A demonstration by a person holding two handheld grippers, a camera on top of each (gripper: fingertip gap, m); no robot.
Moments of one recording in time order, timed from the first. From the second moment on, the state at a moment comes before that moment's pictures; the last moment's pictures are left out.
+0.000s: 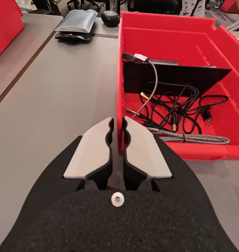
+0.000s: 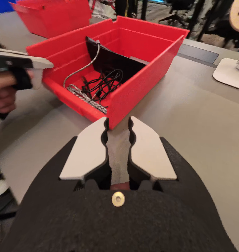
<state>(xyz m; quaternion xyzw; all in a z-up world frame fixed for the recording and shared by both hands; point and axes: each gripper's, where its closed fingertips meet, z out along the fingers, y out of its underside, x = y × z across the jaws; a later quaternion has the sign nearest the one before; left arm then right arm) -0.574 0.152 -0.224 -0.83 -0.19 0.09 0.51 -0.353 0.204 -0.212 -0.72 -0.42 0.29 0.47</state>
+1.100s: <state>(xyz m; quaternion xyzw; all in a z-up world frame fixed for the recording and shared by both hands) -0.376 0.161 -0.219 -0.84 -0.03 -0.03 0.53 0.111 0.346 -0.214 -0.78 -0.19 0.08 0.59</state>
